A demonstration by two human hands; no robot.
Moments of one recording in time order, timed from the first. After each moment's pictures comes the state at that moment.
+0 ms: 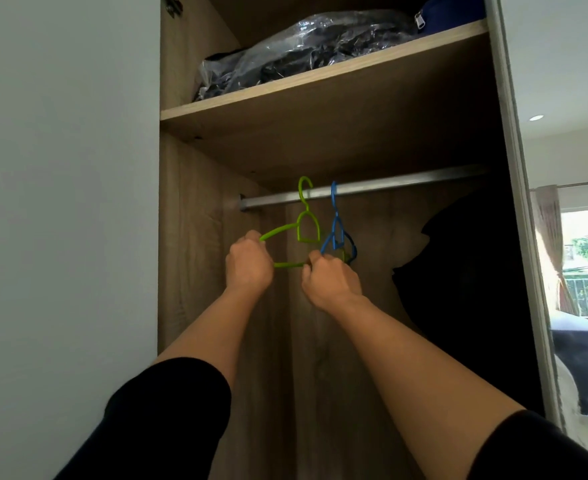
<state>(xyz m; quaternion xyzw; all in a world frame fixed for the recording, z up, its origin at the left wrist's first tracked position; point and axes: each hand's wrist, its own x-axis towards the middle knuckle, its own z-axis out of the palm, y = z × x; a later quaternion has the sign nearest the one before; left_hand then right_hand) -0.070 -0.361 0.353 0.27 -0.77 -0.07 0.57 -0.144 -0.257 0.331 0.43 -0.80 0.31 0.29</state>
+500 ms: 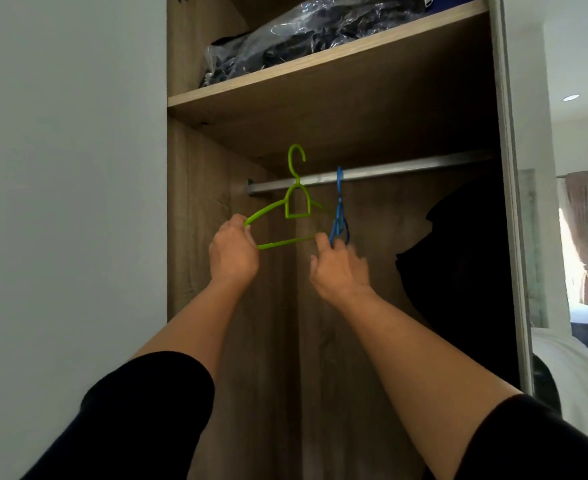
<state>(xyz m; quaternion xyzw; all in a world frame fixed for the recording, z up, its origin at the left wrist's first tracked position) -0.042 -0.357 0.339 0.28 -0.73 -0.04 0.62 -0.144 -0.240 0.318 0.42 -0.81 0.28 0.30</state>
